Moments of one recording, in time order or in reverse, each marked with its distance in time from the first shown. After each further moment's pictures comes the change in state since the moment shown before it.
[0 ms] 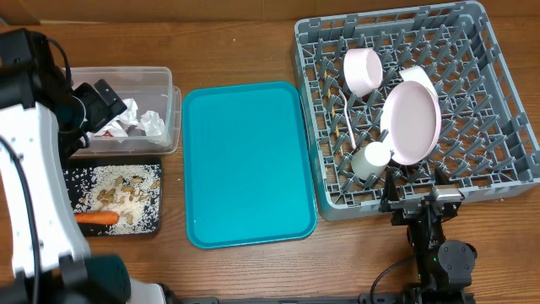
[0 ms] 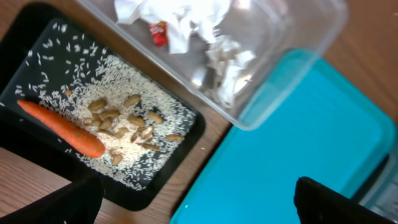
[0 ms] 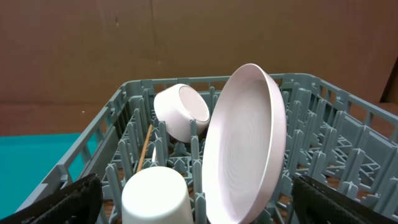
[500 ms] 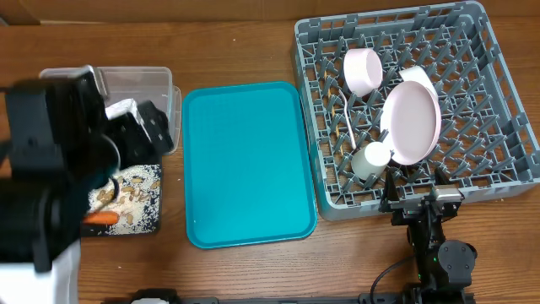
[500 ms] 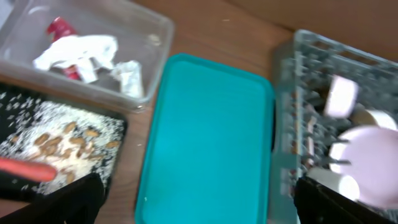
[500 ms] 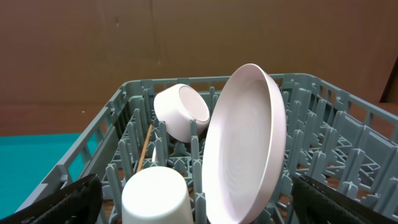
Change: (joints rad) left arm -0.341 -0.440 -0.001 -0.001 0.002 0.000; right arm 0.000 0.000 0.000 0.000 0.000 0.000
